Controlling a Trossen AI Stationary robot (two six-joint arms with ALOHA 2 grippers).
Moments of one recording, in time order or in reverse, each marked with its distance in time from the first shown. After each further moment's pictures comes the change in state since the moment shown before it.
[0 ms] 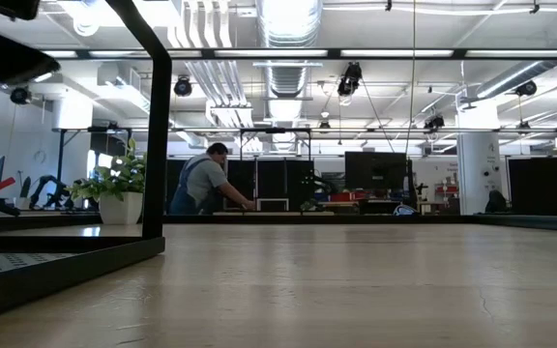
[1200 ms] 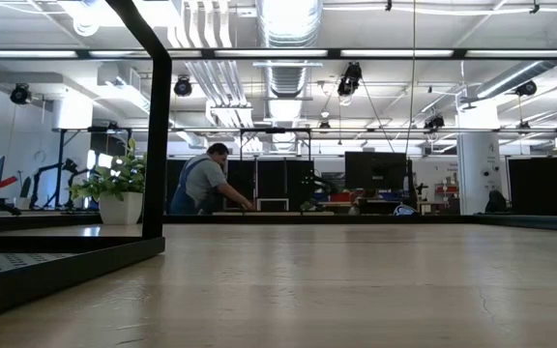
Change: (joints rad) left arm -0.224 0.376 -0.005 0.410 -0.078 -0.477; right arm 0.000 -0.021 0.001 0.030 0.000 -0.009
